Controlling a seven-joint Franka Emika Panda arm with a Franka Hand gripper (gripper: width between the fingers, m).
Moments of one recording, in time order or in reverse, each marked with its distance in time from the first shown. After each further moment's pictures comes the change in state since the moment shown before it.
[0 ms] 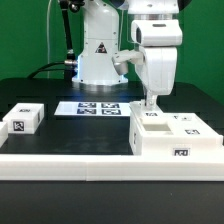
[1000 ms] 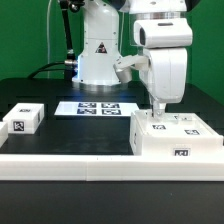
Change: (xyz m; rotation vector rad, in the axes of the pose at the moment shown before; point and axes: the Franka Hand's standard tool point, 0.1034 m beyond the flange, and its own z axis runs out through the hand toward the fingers) arm -0.001 0.079 -0.003 -0.060 0.035 0.013
